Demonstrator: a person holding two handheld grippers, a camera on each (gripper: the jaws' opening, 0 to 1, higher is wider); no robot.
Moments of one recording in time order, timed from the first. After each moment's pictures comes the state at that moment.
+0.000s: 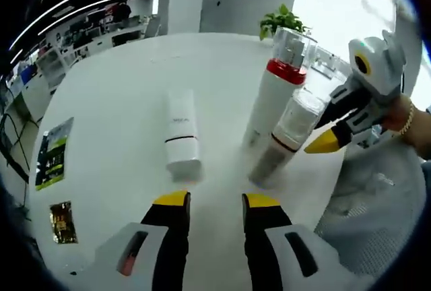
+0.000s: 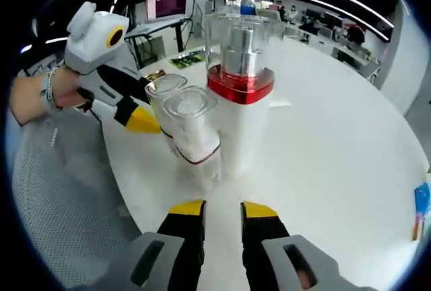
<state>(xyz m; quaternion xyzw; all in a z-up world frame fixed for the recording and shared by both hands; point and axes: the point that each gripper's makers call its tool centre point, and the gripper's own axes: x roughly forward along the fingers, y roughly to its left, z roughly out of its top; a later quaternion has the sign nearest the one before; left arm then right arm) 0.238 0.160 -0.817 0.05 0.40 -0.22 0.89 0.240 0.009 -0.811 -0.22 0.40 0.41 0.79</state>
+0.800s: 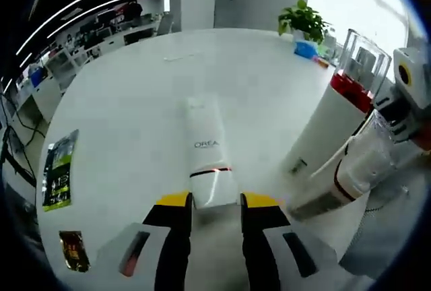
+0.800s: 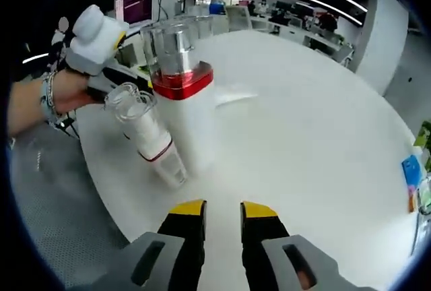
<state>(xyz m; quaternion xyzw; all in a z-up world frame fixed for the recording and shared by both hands) 0.295 0.161 -0.826 0.06 0.40 -0.18 0.90 0.263 -0.017 -0.804 -0.19 0.40 0.34 0.83</state>
